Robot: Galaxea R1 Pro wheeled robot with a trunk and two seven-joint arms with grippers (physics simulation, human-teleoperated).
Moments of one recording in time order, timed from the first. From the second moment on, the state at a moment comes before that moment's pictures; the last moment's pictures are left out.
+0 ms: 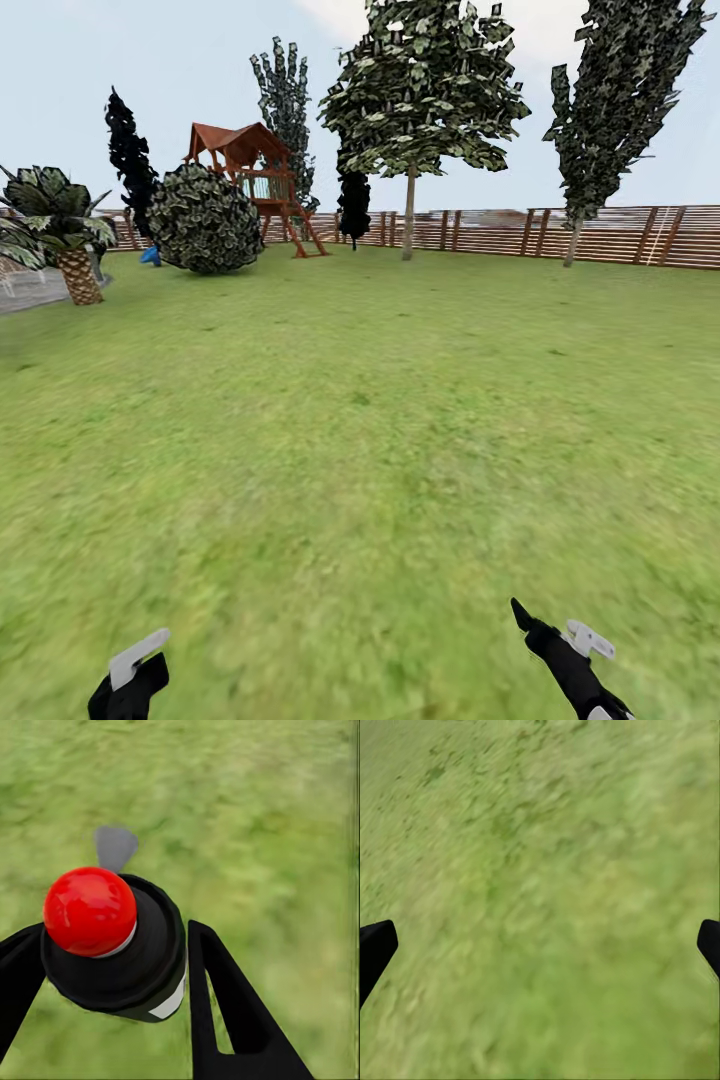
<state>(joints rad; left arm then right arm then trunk) -0.50 0.13 -0.13 -0.02 0.59 -0.56 0.20 -0.52 -0.09 -1.47 -0.23 0.62 -0.31 0.64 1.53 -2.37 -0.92</state>
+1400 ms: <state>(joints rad) -0.50 0.13 -0.13 -0.02 0.59 -0.56 0.20 -0.52 -0.09 -1.47 -0.23 0.62 -0.31 0.64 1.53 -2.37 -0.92</state>
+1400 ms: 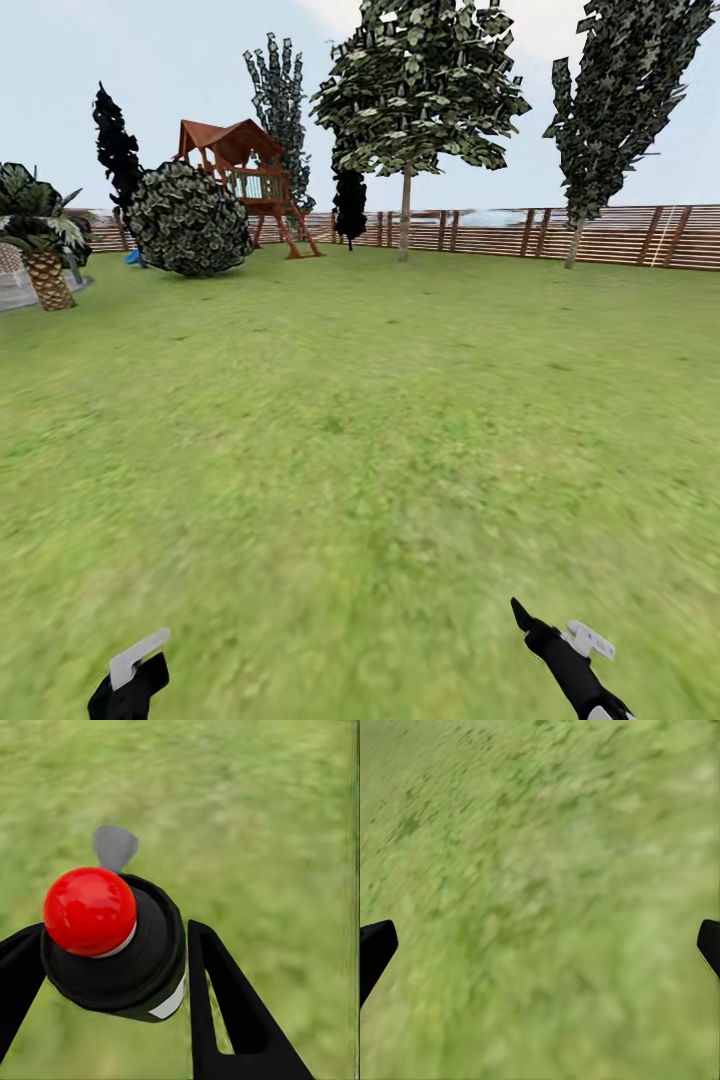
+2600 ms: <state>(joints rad) -0.50 0.13 -0.13 -0.02 0.59 -0.56 0.20 -0.52 -0.09 -1.47 -0.23 0.62 -0.31 0.64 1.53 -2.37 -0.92</state>
